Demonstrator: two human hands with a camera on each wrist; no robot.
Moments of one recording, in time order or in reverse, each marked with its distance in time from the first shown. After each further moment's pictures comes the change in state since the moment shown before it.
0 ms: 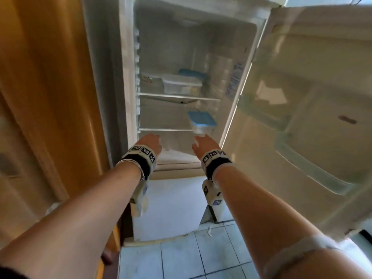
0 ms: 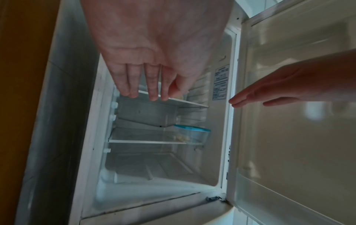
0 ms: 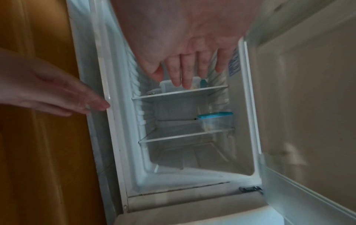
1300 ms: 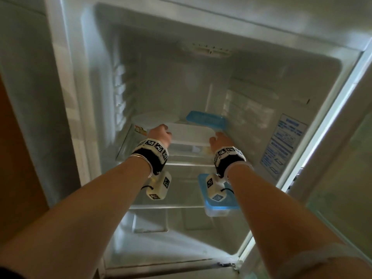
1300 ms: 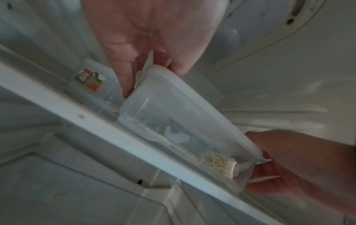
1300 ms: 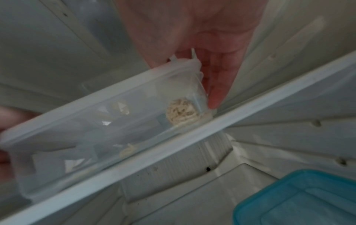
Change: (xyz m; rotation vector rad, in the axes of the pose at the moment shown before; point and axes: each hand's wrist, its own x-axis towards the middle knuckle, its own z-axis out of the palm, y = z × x) left_hand 0.380 0.036 -0.094 -0.511 0.289 -0.165; right_hand 0.395 0.032 -0.087 0.366 0.201 0.213
